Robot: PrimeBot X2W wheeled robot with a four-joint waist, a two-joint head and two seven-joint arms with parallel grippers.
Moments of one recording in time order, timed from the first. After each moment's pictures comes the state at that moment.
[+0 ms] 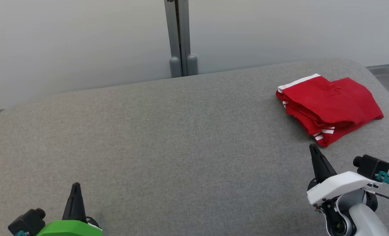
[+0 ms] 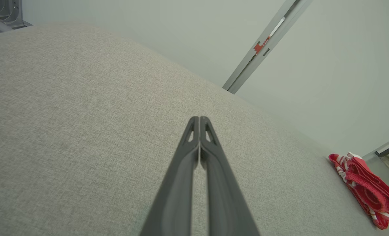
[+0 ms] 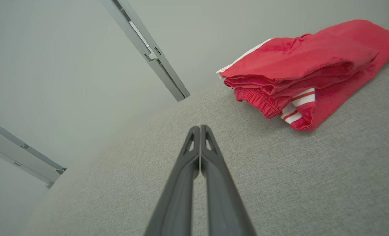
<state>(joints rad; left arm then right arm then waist) 0.01 0.04 0.07 0.32 -0.62 -0.12 -0.15 -0.16 -0.17 0.12 0.41 0.70 0.13 -0.15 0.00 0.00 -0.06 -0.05</state>
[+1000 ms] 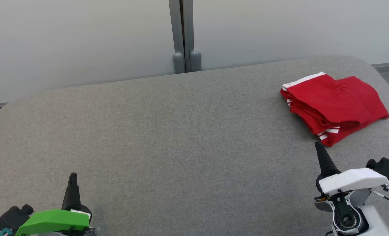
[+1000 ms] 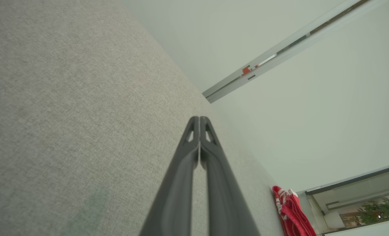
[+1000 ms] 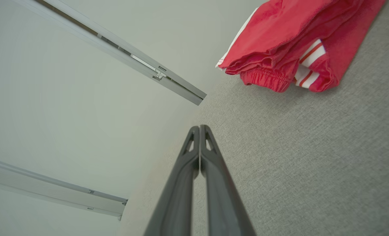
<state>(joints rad) -0.03 0.04 0.09 0.29 -1.01 -0.12 -0.04 -0.14 -0.12 0.03 0.34 1.06 0.13 -0.05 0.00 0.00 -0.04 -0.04</state>
